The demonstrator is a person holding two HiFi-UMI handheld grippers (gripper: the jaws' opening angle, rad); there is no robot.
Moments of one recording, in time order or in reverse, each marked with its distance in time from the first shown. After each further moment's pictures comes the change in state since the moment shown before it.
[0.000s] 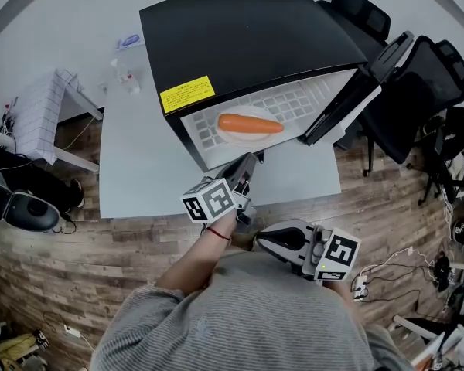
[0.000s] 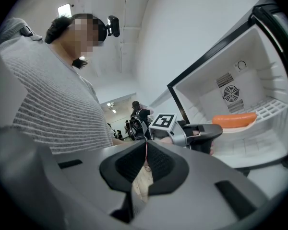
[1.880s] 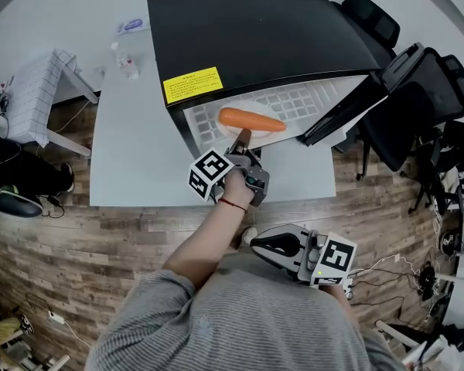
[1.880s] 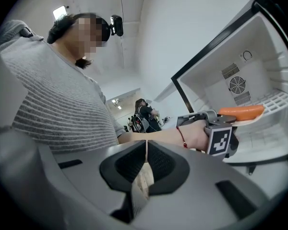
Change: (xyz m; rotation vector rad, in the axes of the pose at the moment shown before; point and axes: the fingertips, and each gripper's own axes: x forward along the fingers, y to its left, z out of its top) left arm 0.042 0.060 0.014 -0.675 -0.287 0.123; right arm 0.002 0.009 -0.009 0.026 0.070 0.076
